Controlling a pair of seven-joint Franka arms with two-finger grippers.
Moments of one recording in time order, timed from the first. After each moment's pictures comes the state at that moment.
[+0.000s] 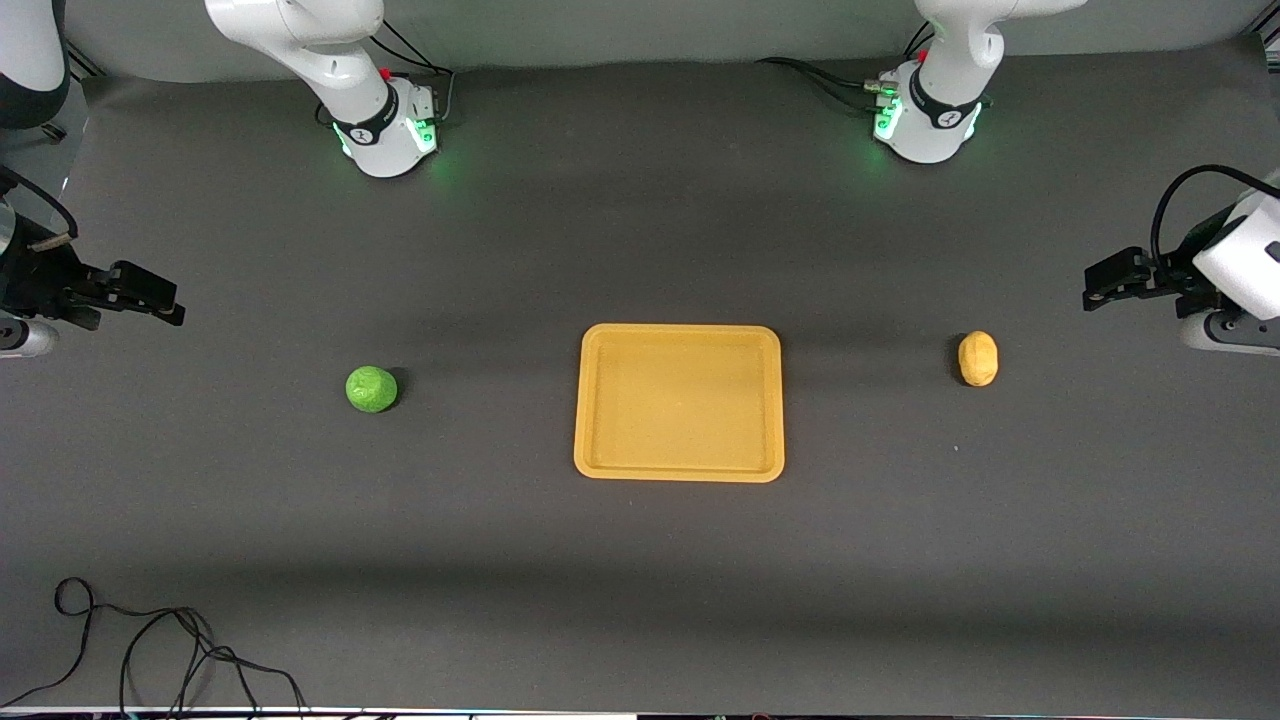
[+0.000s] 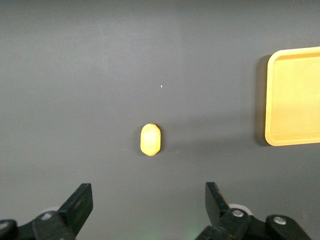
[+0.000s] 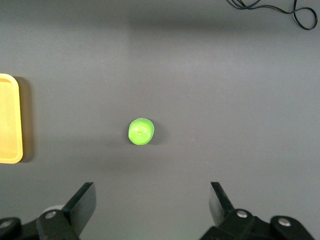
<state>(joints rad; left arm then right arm) 0.05 0.07 -0.08 -1.56 0.00 1.56 0.07 0.00 0.05 -0.03 -1.57 -0.01 1.59 -0.04</state>
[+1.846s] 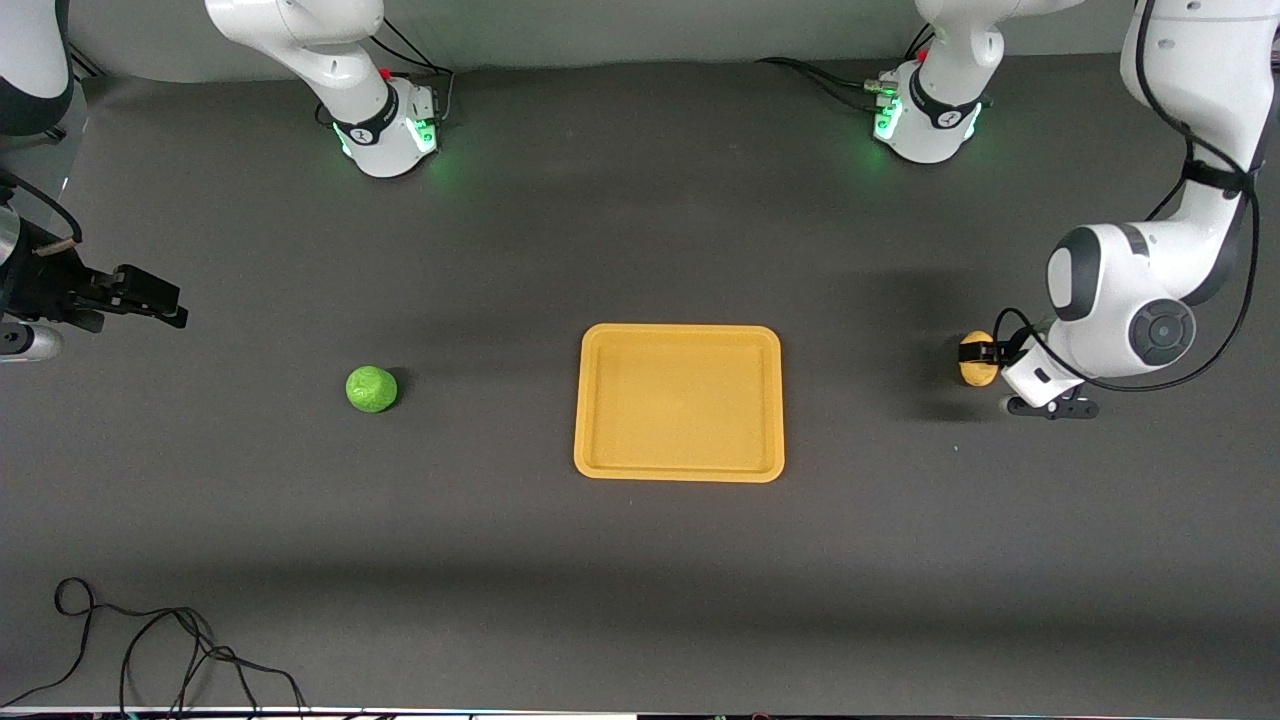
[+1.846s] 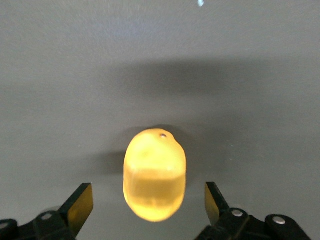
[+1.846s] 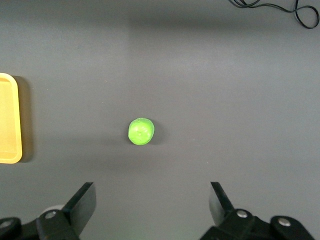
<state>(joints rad) 0.11 0.35 -0.07 -2.16 0.01 2.24 0.09 0.00 0.05 -0.03 -1.57 -0.01 1.59 -0.04</state>
